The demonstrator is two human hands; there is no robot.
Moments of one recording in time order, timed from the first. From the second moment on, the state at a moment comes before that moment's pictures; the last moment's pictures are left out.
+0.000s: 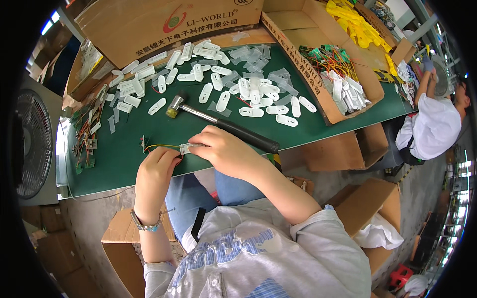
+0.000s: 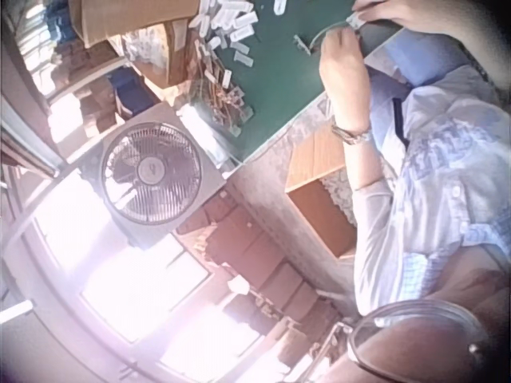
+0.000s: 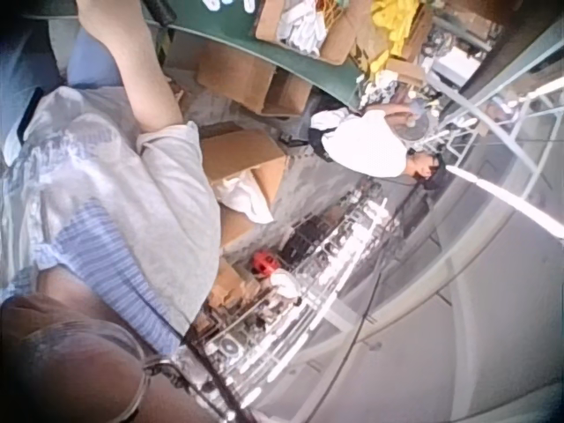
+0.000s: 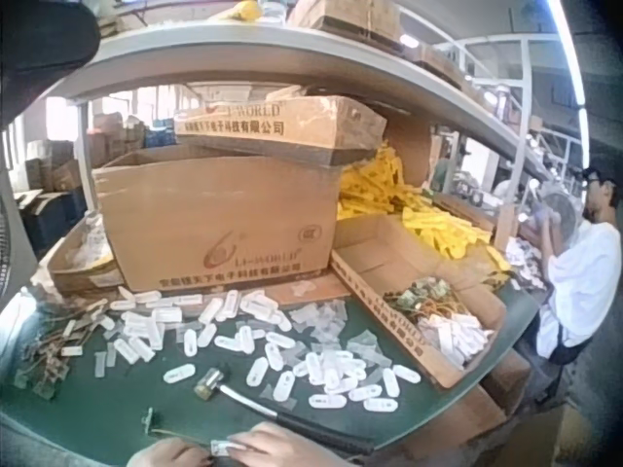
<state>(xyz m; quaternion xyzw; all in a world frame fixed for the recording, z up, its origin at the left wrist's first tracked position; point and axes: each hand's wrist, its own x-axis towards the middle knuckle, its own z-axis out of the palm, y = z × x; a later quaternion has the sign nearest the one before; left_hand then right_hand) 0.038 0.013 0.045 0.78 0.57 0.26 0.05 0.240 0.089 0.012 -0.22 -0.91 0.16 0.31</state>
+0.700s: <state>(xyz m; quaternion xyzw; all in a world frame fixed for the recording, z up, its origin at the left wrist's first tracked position) 0.039 0.024 0.031 0.71 0.61 0.33 0.15 0.239 0.087 0.009 -0.23 -0.89 0.20 0.33</state>
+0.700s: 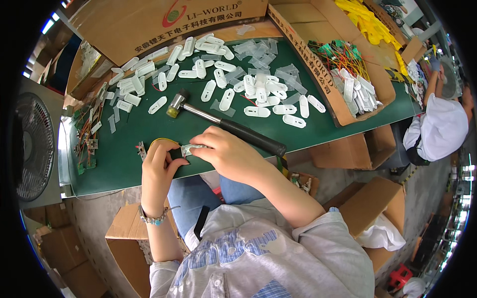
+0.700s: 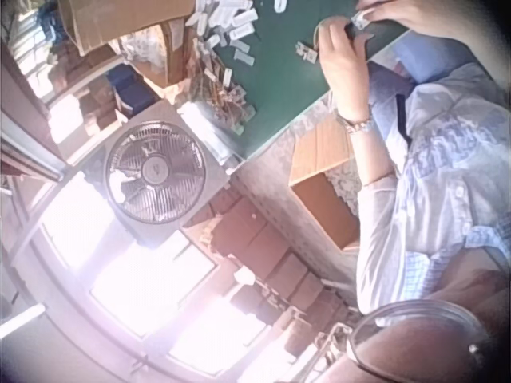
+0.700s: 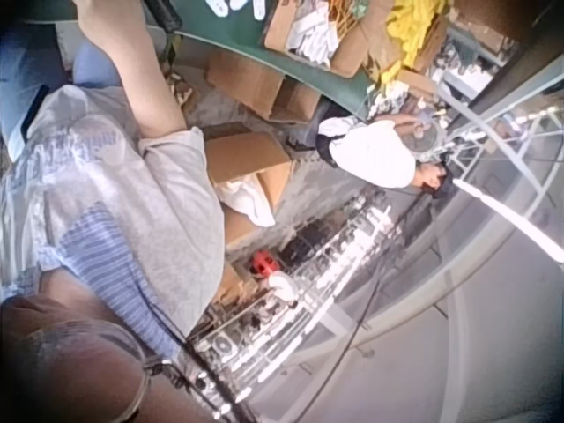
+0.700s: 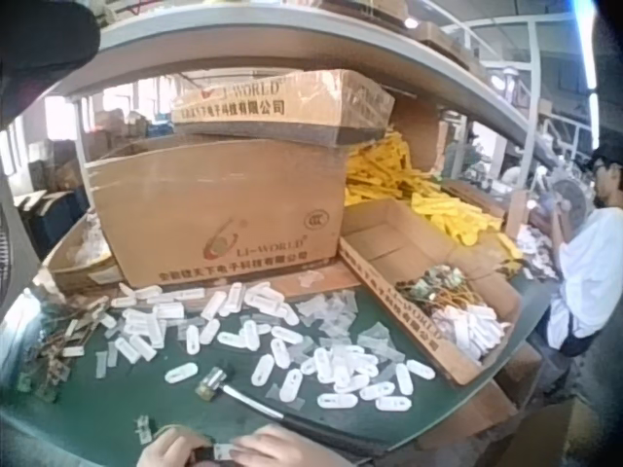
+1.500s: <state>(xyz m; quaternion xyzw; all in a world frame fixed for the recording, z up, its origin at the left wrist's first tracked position) 0.038 0.027 0.035 0.75 0.57 0.31 0.12 0.239 0.088 0.011 -0.22 -0.90 0.21 0.31</state>
